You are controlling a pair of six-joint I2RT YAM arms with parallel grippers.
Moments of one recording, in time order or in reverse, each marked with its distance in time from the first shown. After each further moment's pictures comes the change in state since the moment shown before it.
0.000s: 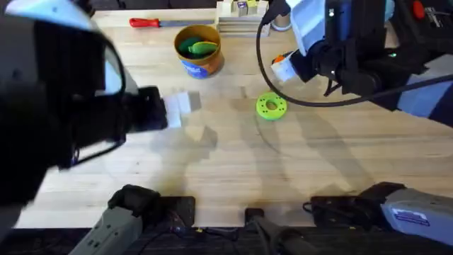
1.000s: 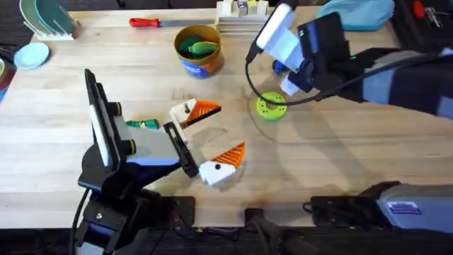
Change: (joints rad) left arm -0.006 -0.745 -0.898 1.014 0.772 0.351; right arm 0.000 0.191 0.000 -0.014 0.200 -0.238
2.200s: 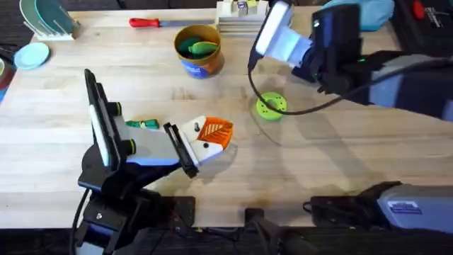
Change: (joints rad) left arm 0.000 0.000 0.000 0.000 0.000 0.000; right arm -0.031 -0.037 -0.033 0.190 -0.050 -0.320
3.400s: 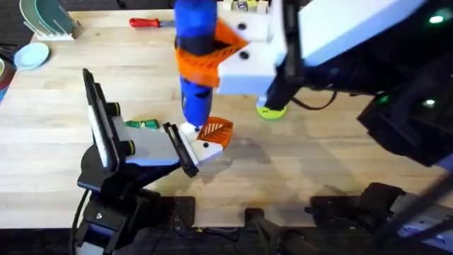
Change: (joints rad) left arm 0.000 0.000 0.001 0.012 -0.001 0.001; right arm 0.362 -0.396 -0.005 0.447 -1.106 0.988
